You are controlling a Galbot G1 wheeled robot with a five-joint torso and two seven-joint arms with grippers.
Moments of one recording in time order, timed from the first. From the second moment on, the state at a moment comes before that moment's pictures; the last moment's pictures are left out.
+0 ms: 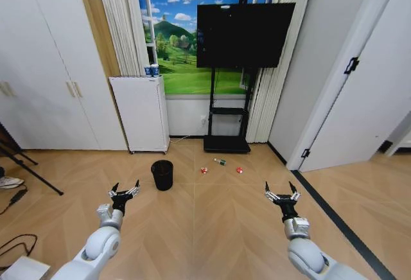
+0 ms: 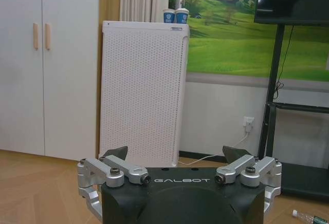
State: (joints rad) left arm 1.23 -0.91 -0.35 -1.77 -0.70 -0.08 -0.37; right arm -1.25 0.65 0.11 1.75 0.50 0.38 0.69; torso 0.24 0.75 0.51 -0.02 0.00
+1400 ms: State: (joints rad) left arm 1.24 -0.94 -0.32 -1.77 -0.72 -0.08 -0.39; right arm -1.26 0.69 0.10 1.71 0.48 0.41 0.70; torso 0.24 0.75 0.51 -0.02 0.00
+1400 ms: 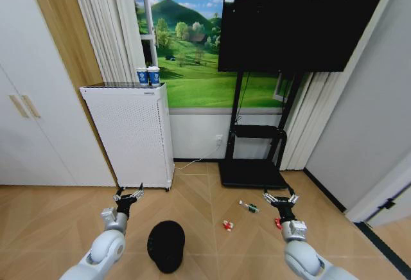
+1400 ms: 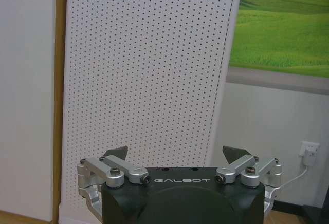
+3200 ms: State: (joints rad) left arm 1.33 -0.95 -0.39 -1.77 -0.73 -0.10 -0.36; right arm -1.31 0.74 0.12 1.70 0.43 0.45 0.69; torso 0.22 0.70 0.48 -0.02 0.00
